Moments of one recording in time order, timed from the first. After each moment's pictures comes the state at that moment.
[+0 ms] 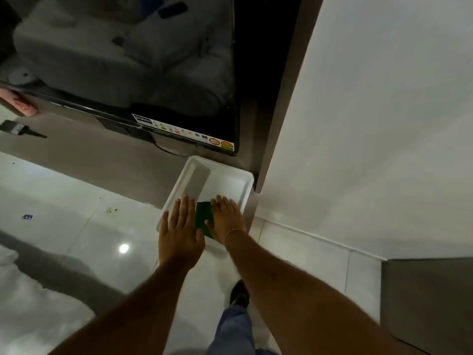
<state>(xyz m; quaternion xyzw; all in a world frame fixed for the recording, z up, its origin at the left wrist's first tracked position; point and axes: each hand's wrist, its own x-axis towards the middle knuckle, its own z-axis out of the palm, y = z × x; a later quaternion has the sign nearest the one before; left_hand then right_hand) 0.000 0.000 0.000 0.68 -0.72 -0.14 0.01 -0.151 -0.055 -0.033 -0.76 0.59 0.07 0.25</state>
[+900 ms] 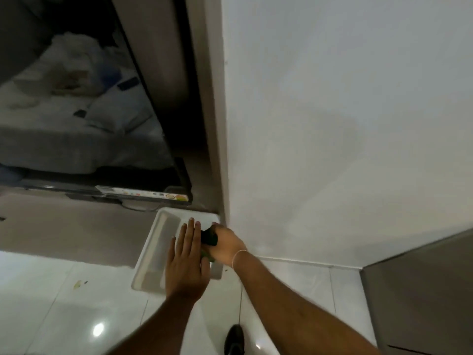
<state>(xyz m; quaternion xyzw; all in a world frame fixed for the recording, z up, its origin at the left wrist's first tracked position) -0.085 -0.017 0.054 0.58 -0.79 -0.14 0.11 -0.237 -0.057 0.069 -0.55 0.69 -0.16 0.45</state>
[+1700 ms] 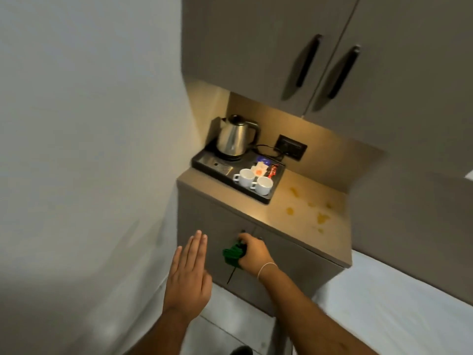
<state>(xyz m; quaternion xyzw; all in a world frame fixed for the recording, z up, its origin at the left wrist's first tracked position) -0.565 0.185 0.091 -0.06 -0.97 -0.23 0.08 -0.653 0.385 0.154 -0.01 0.94 -0.28 0.17</state>
